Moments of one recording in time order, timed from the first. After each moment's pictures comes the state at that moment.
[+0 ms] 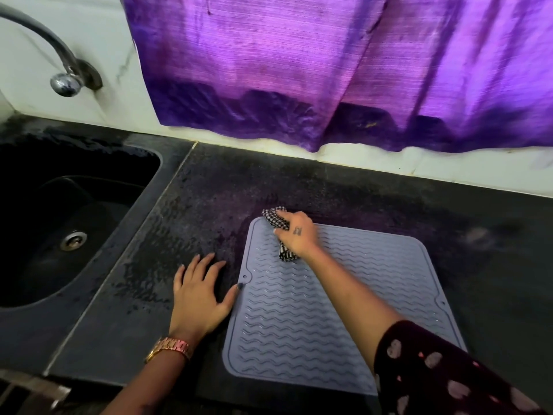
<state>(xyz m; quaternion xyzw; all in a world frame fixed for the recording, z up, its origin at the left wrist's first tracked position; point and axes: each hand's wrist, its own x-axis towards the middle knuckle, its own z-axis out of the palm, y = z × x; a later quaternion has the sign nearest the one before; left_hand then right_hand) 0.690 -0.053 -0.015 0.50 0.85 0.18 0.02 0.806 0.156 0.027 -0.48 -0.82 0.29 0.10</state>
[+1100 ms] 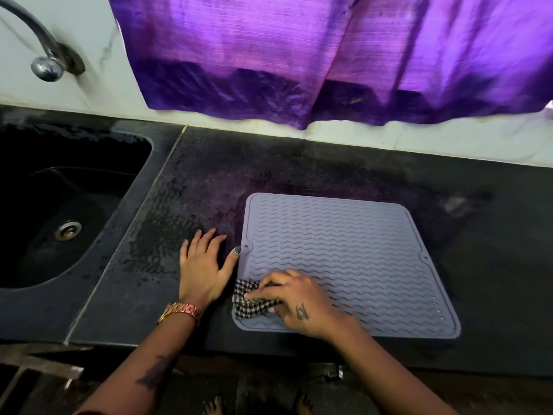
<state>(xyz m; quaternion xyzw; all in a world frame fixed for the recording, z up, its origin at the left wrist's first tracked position) 0.690 -0.057 -0.015 0.50 0.83 0.24 0.05 0.896 -0.010 0.036 -0.22 -0.95 0.22 0.01</state>
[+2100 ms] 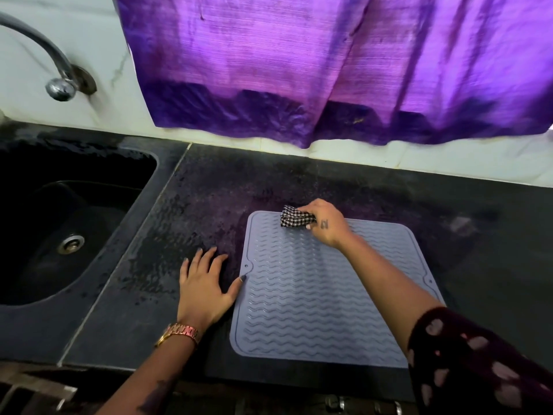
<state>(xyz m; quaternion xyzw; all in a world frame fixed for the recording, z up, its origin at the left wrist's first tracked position) 0.690 -0.057 -0.017 0.52 0.84 0.18 0.02 0.869 0.165 0.058 -0.43 -0.88 0.19 0.07</state>
